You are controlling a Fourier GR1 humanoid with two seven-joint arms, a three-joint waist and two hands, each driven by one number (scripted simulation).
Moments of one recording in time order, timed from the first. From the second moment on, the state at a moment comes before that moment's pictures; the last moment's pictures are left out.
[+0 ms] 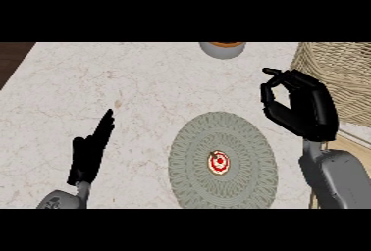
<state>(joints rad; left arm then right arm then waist) -0.10 0.34 -0.34 -1.37 0.23 0.32 0.06 -0.35 -0.25 0.13 -1.56 -0.25 -0.18 -0.09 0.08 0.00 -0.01</state>
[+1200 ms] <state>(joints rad) 0.01 0.41 -0.25 -1.40 0.34 0.25 0.13 -0.94 -0.44 0.47 -1.48 0.20 0.08 0.99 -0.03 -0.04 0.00</state>
